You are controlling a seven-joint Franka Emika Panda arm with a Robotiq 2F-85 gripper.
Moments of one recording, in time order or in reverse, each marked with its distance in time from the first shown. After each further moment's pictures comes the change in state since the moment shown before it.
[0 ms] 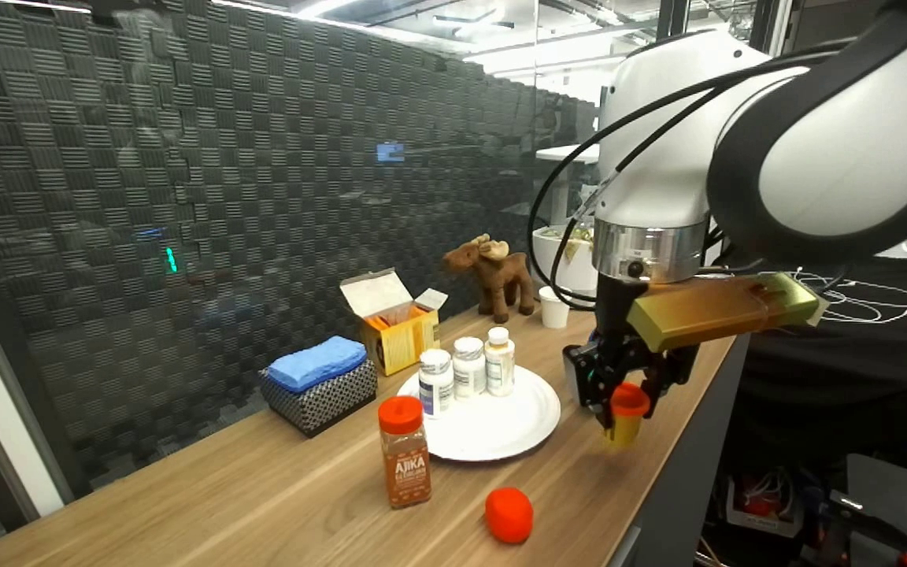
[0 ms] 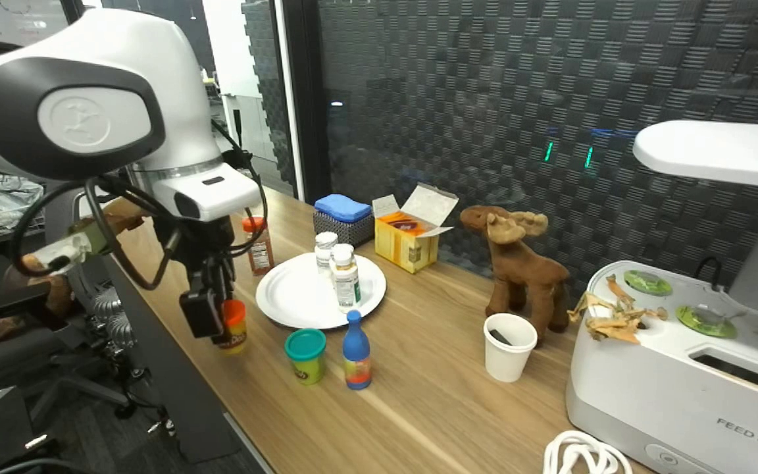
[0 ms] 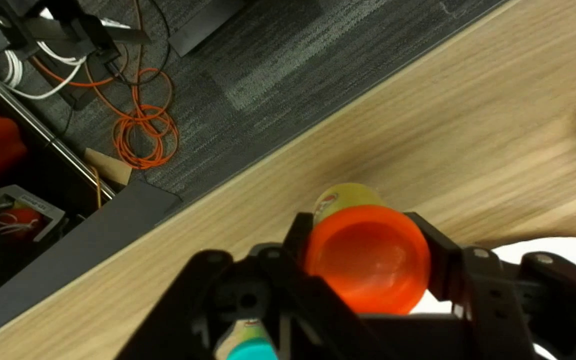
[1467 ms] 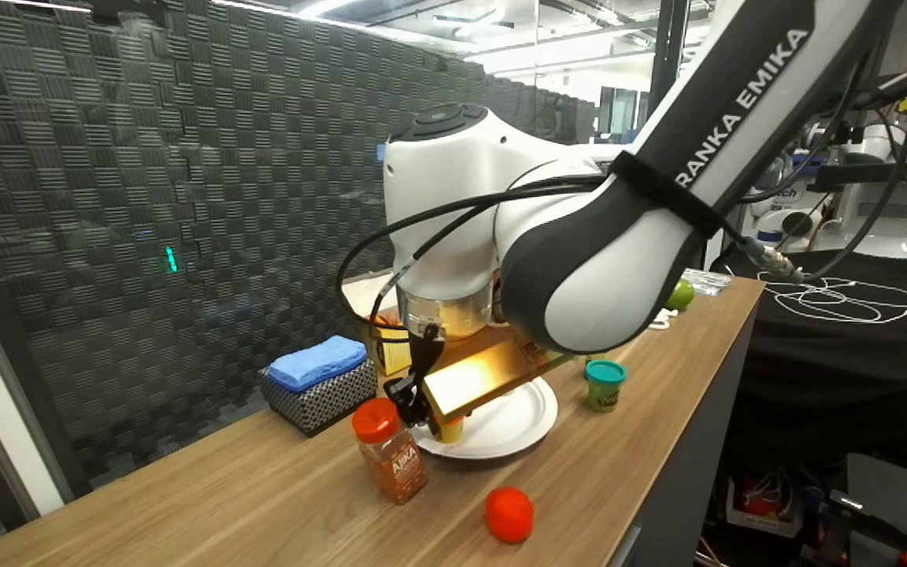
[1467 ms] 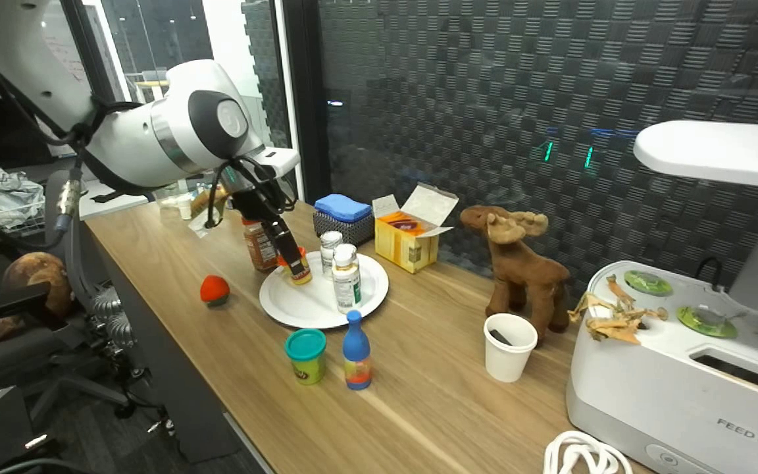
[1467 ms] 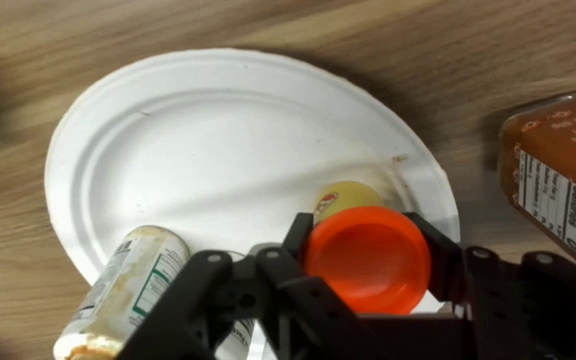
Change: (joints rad) arm 0.241 0.467 -0.084 0.522 -0.426 0.035 0.237
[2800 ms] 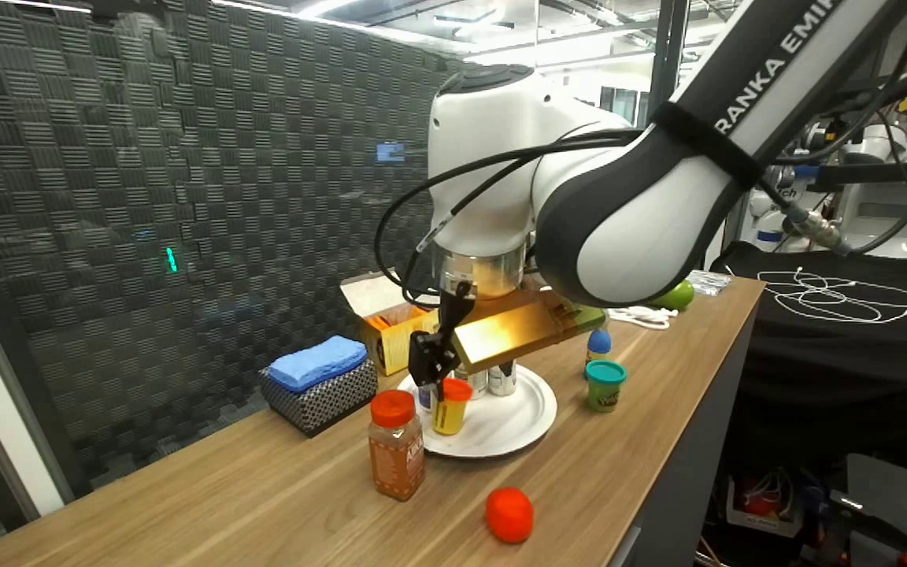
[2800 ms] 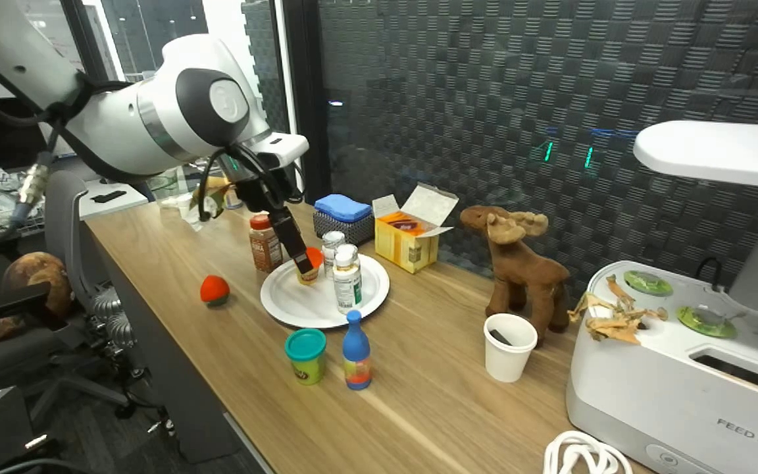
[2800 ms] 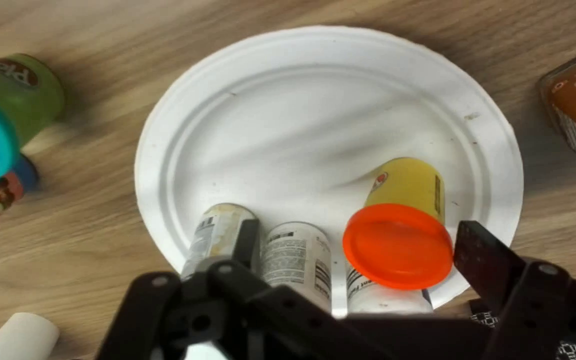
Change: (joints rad) arm -0.025 -0.110 -0.040 -0.089 0.045 0.021 -0.007
